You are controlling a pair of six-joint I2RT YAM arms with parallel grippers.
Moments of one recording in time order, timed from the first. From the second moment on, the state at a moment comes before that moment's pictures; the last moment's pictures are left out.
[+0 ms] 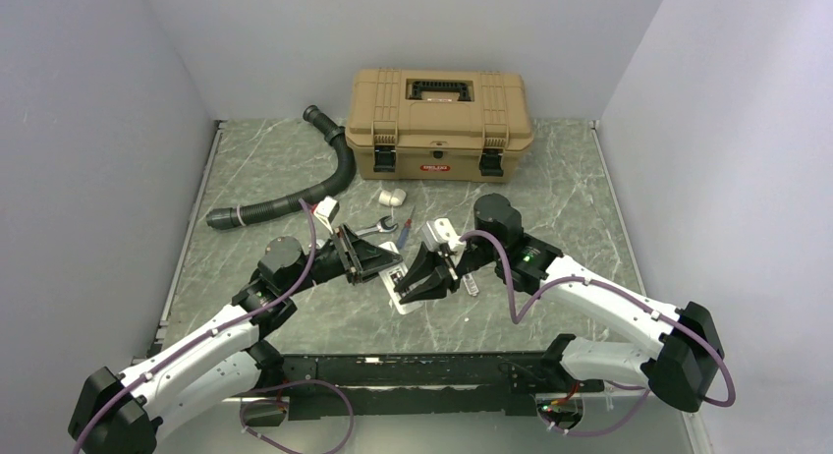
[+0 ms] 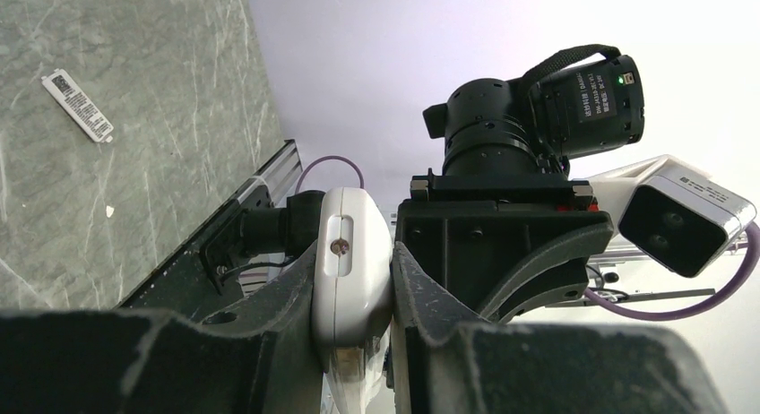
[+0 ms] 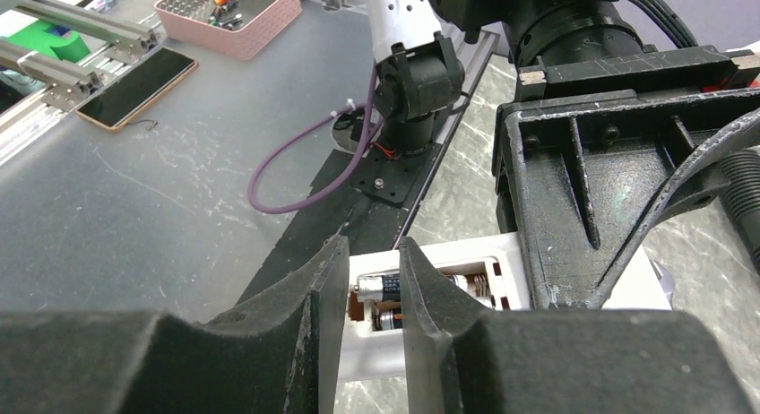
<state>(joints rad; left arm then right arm) -0.68 0.78 0.41 0.39 0.46 -1.39 0.83 1.13 0.82 0.12 -1.16 -0.21</state>
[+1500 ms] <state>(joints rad) -0.67 0.82 0.41 0.50 0.50 -1.41 0.83 1.18 0.86 0.12 -1.22 -0.30</state>
